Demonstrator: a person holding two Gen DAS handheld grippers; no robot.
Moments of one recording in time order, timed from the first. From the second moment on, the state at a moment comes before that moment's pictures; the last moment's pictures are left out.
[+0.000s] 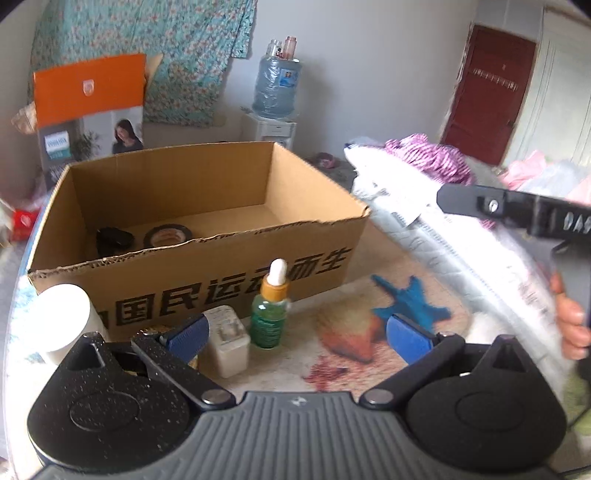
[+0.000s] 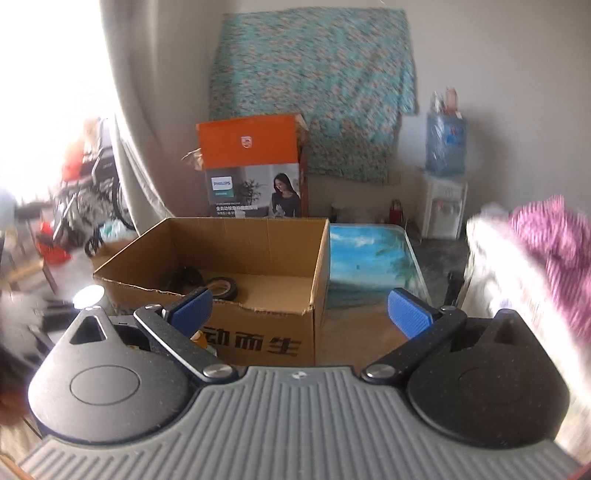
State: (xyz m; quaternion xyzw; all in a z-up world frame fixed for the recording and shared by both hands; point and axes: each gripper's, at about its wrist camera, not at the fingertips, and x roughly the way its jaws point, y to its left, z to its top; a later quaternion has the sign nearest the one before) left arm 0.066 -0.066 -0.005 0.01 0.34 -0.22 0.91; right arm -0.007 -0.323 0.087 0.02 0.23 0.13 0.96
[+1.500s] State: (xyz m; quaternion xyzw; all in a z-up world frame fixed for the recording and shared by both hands) left arm 0.094 -0.099 -0.037 -0.03 0.33 -0.25 0.91; right arm 0.054 -0.271 0.022 0.10 0.35 0.23 0.90
